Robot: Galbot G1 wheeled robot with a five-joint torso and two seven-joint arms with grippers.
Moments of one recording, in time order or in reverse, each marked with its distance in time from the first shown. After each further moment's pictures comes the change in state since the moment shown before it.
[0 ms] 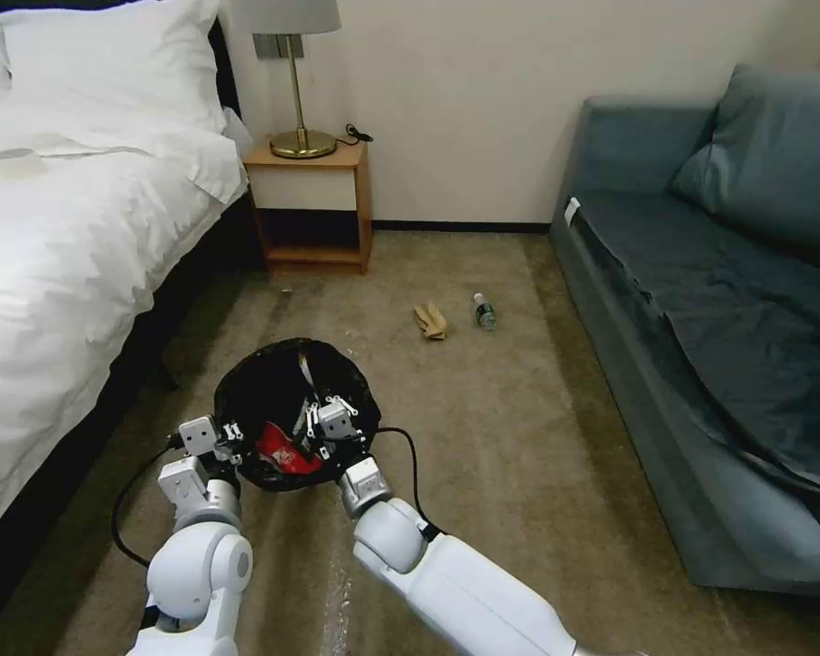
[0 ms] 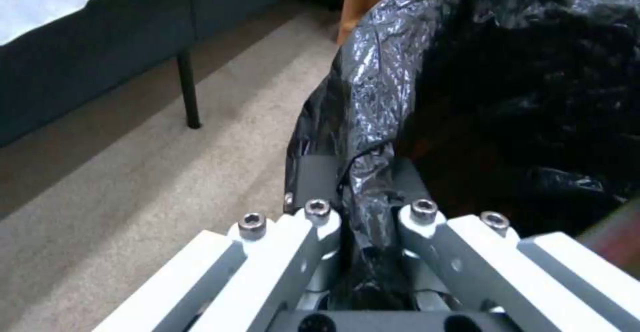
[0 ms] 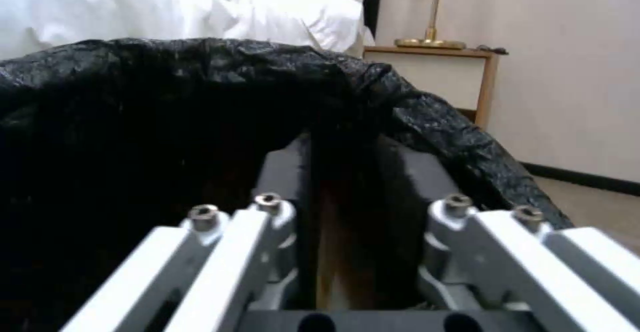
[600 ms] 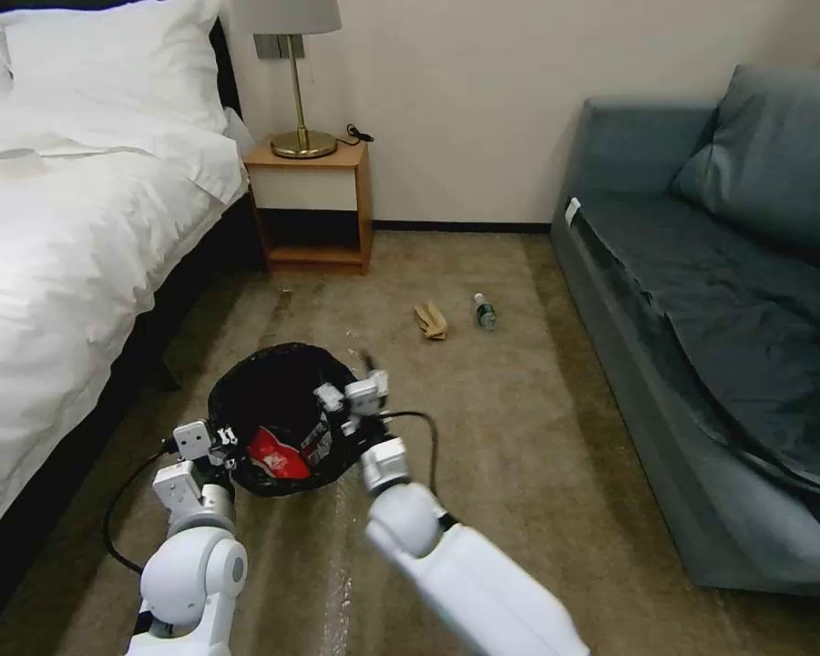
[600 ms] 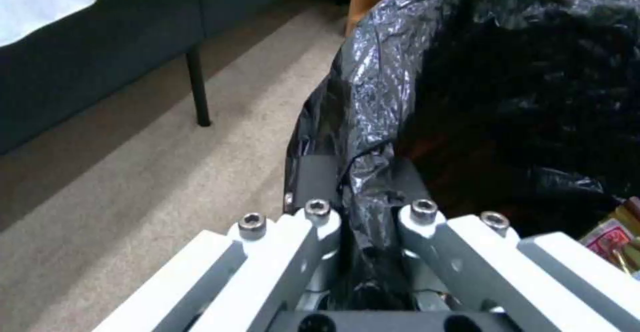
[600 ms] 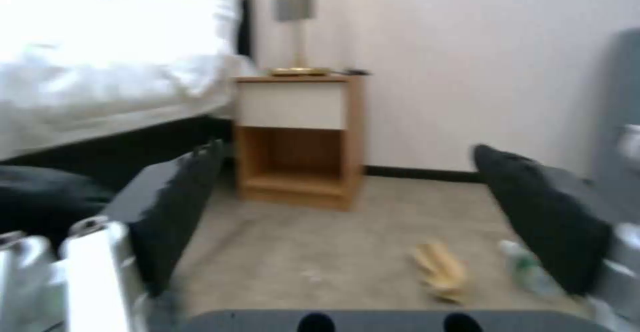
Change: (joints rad) left arm -0.010 0.027 -0.011 0.032 -0.004 -0.003 0.005; right arm -0.088 -0.064 0.257 0.147 -0.012 -0.025 0.052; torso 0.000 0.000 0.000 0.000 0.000
